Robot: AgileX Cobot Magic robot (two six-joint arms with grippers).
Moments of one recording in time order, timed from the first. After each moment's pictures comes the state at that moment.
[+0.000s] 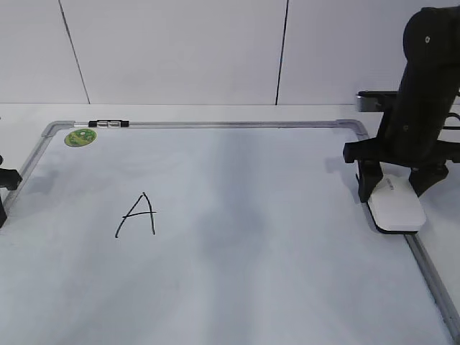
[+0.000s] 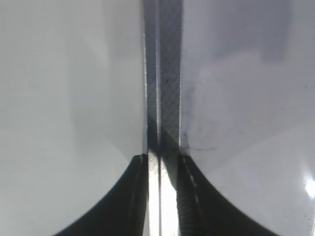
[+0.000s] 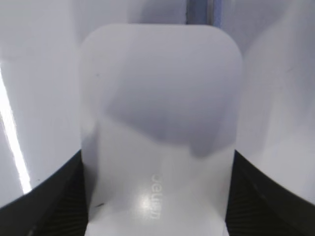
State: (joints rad) left arm 0.06 1.90 -1.15 -0.14 0.87 0.14; right arm 0.18 1.96 -1.45 -0.05 1.14 0.17
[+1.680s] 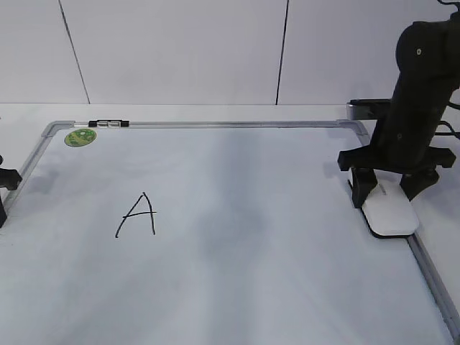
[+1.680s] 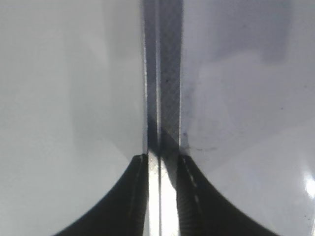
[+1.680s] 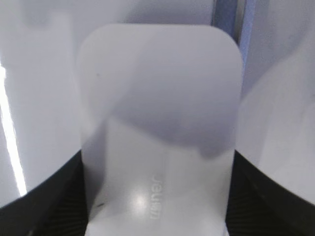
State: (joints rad) left arm 0.06 1.90 -1.15 -0.14 0.87 0.14; right arm 0.18 2.00 -1.44 -0.03 1.09 0.10
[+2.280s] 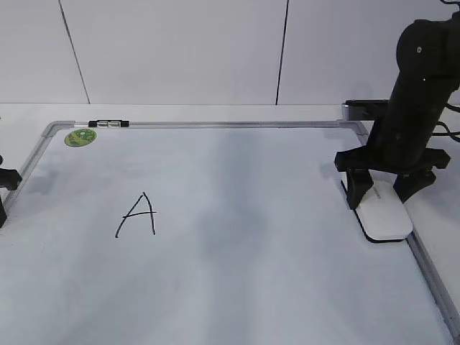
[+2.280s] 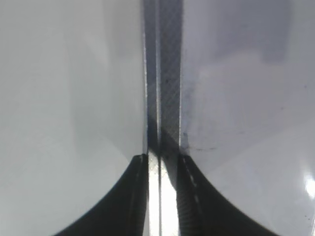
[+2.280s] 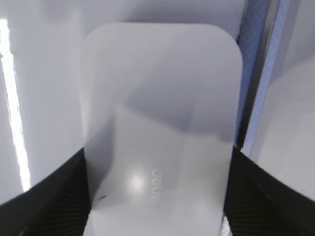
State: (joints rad) left arm 0.06 1.90 -1.15 -0.14 0.87 0.14; right arm 0.18 2.00 -1.44 0.02 1.09 0.03
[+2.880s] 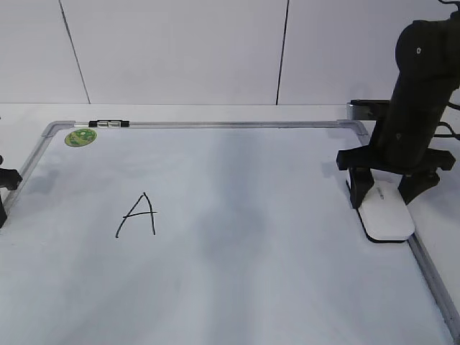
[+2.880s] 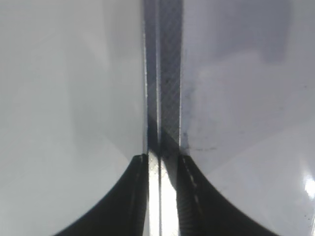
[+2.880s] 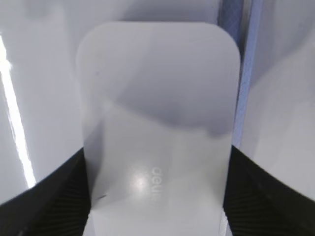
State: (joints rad) left arm 0.06 1.90 -1.15 -0.14 0.87 0.14; right arm 0.18 2.00 -1.44 -0.02 1.11 0.12
